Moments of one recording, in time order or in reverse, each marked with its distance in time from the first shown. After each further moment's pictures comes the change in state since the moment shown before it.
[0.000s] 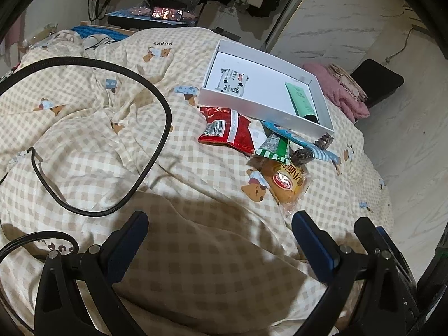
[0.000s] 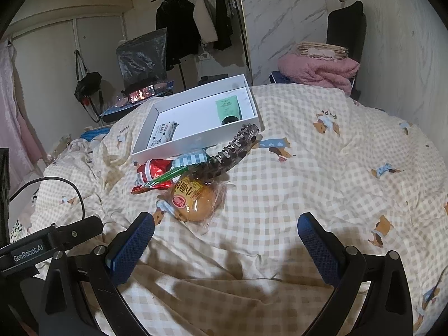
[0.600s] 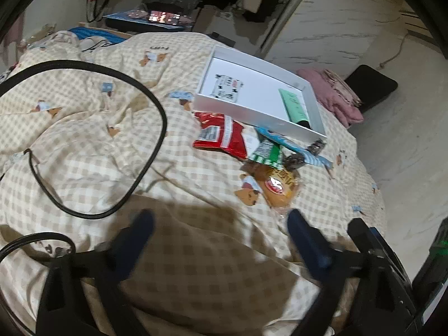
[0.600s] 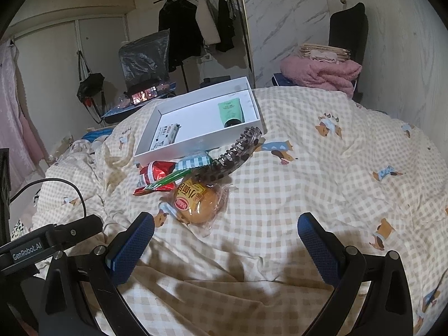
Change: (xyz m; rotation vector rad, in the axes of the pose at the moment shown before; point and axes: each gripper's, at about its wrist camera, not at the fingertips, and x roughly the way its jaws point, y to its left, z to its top) left arm -0.006 0.001 0.001 0.002 -0.026 -0.039; right arm 0.001 0.000 0.002 -0.007 -0.009 0.019
